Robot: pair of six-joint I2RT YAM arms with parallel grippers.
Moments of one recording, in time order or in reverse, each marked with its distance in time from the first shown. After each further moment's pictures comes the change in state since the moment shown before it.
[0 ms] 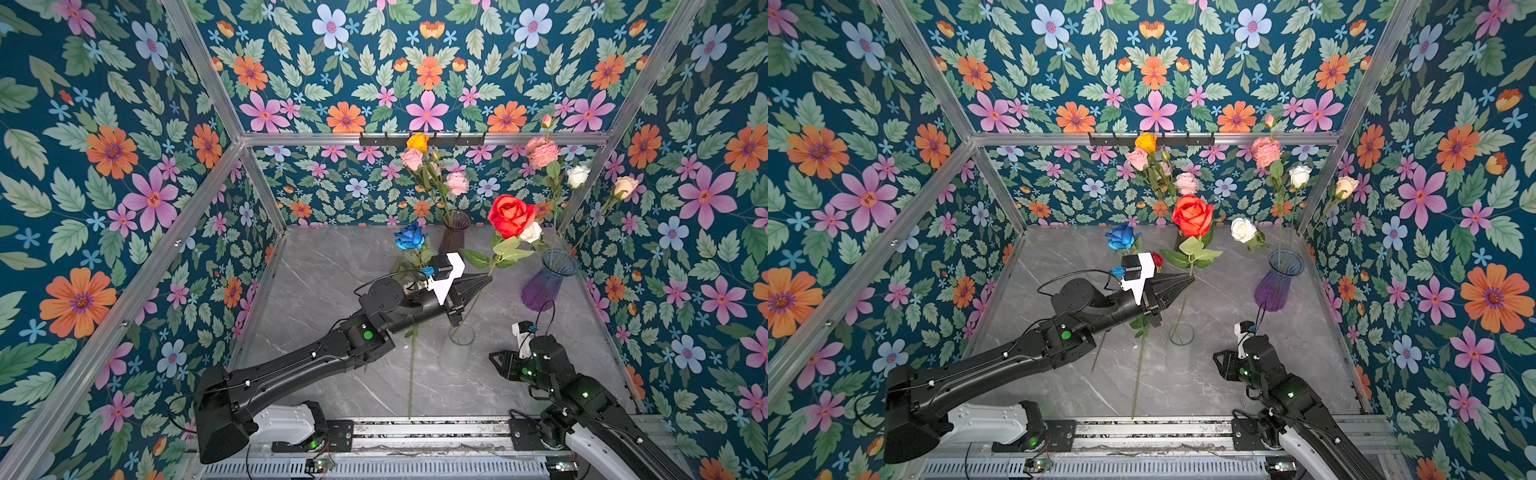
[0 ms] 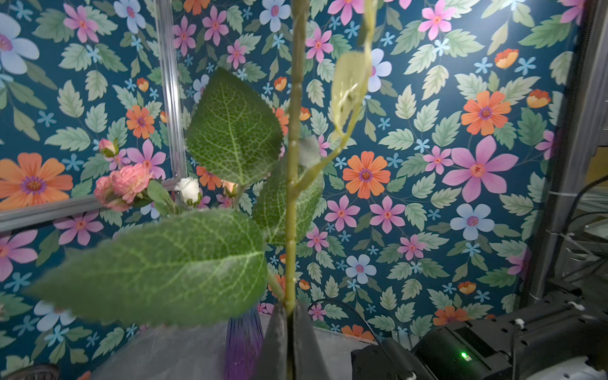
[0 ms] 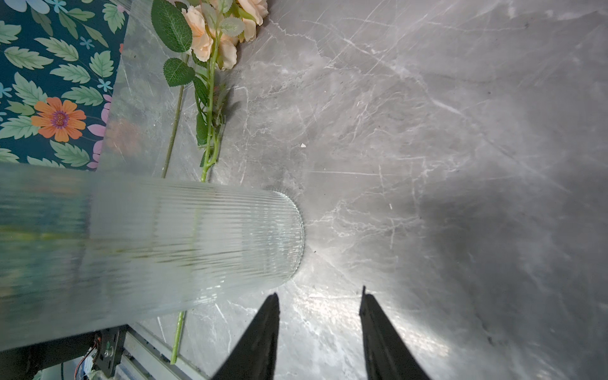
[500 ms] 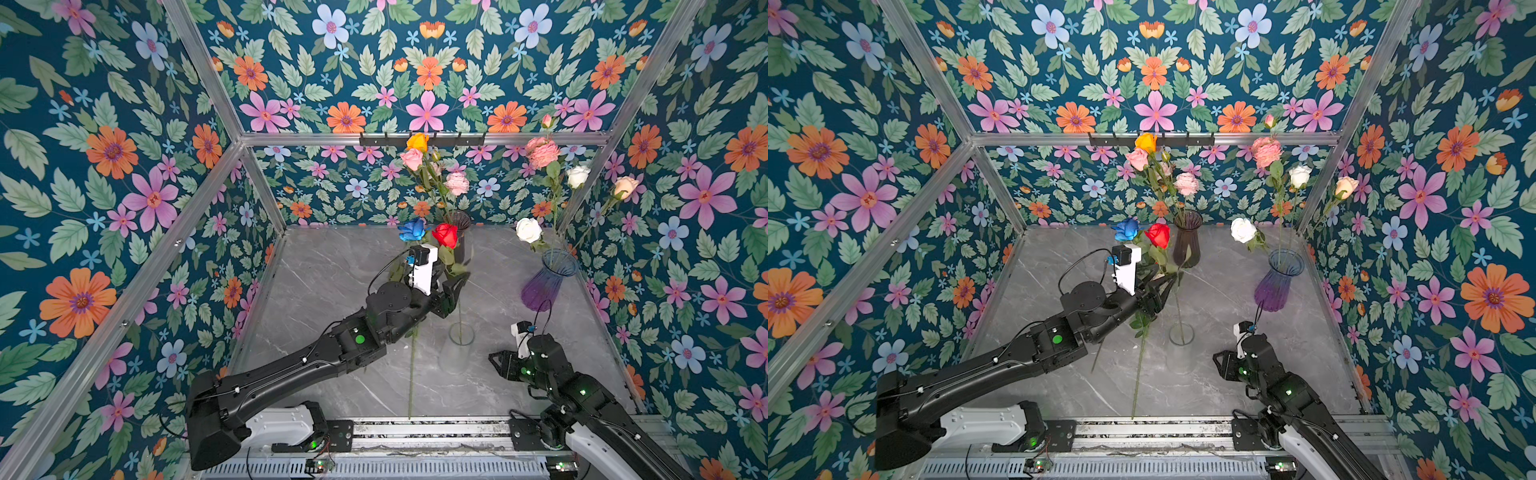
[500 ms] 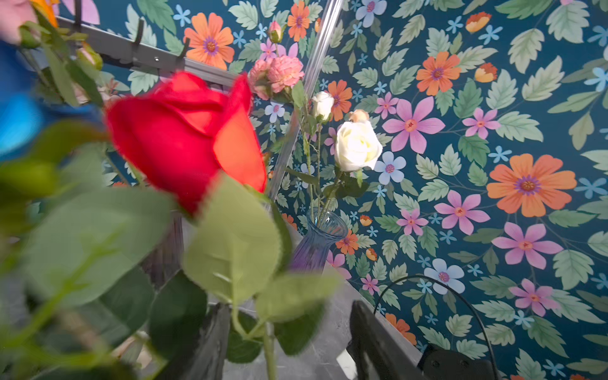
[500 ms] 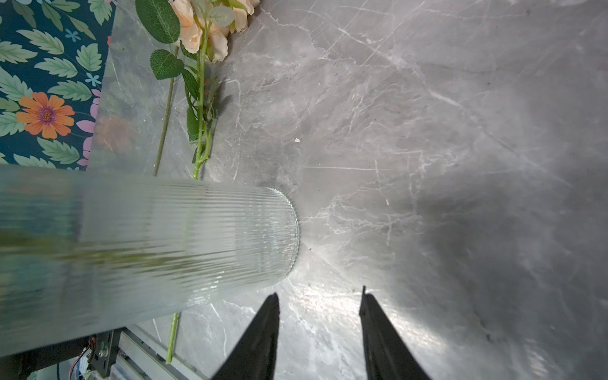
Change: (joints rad) left arm 0.000 -0.080 -0.016 -0.357 -0.434 -0.264; right arm 0.000 0.039 0.002 0.004 0.000 0.000
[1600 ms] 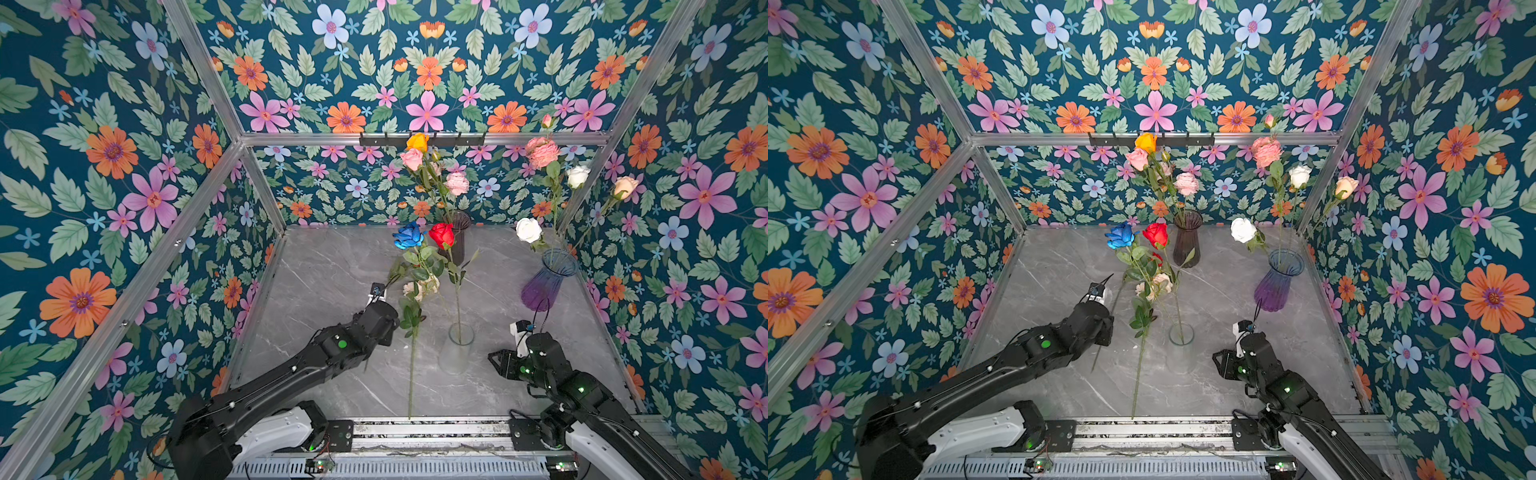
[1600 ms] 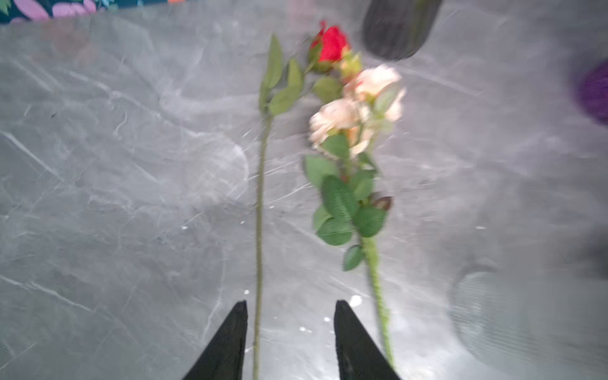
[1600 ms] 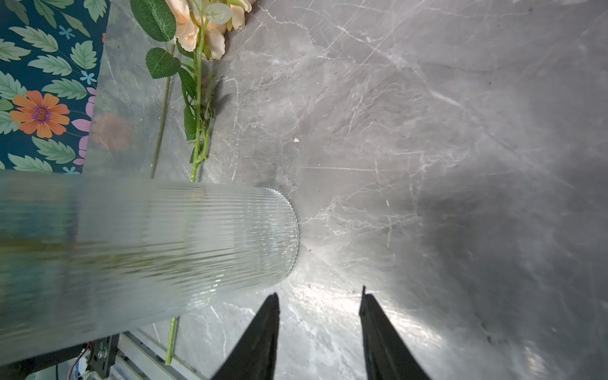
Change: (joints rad) left arm 0.304 -0.050 -0.299 -0.618 -0.109 -0.079; right arm 0.000 0.020 0.009 0.007 0.000 0.000
